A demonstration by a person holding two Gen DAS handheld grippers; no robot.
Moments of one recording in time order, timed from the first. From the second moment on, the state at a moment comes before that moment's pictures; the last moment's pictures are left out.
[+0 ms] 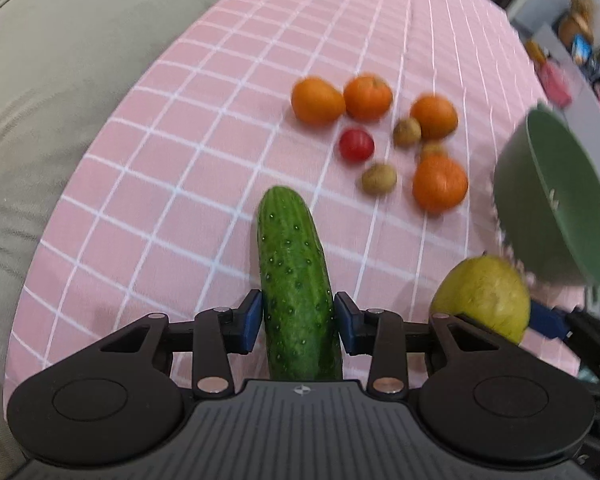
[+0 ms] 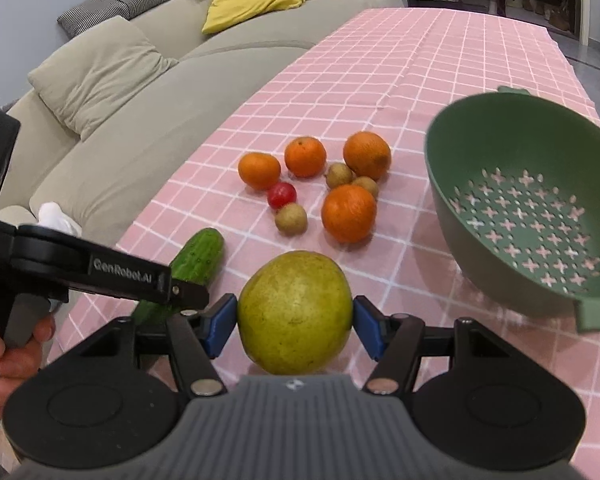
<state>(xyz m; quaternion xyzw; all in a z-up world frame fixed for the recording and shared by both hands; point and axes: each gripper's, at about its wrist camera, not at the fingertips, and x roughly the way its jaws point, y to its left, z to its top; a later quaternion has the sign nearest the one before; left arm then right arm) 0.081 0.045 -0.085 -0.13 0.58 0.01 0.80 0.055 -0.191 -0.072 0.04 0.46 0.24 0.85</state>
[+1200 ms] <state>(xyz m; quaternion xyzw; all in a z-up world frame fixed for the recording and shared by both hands) 0.079 -0.018 0.021 -0.08 0.47 -0.10 0.88 0.032 -0.248 0.000 0.03 0.37 0.19 0.91</state>
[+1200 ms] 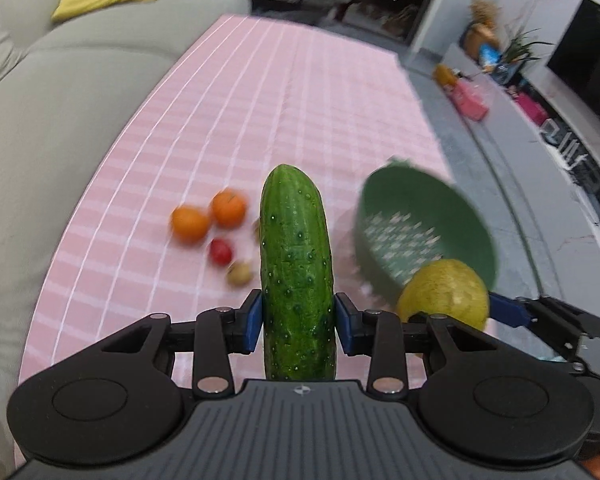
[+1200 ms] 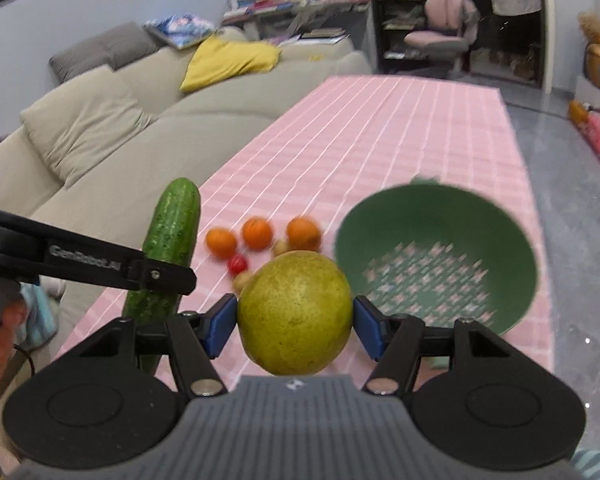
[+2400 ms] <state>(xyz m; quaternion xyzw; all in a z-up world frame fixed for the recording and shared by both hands) 0.205 -0.151 -0.044 0.04 0.55 -0.21 0.81 0.165 -0.294 -0.073 -0.11 0.51 0.15 0.84</state>
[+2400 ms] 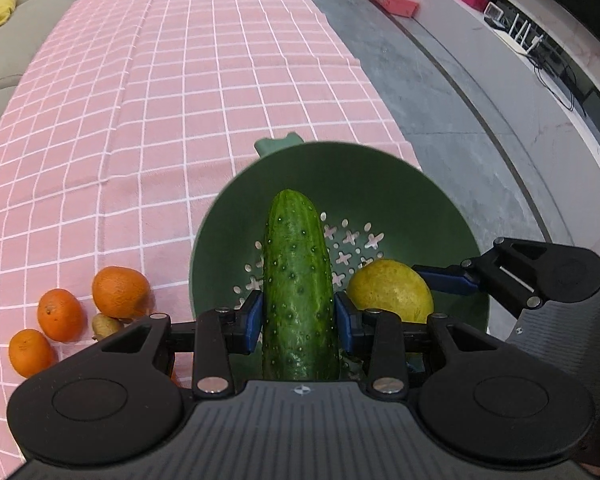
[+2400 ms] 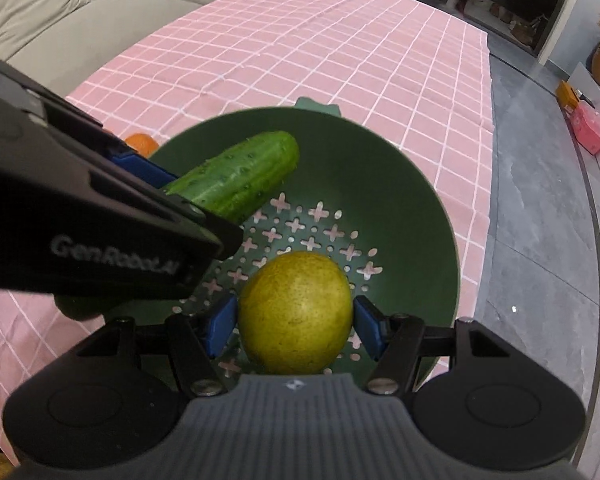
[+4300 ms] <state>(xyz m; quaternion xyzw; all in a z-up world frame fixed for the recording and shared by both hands) 0.113 0.052 -0.019 -0.05 0.43 -0.05 0.90 0.074 -0.163 -0.033 -0.03 0.34 0.19 0.92</state>
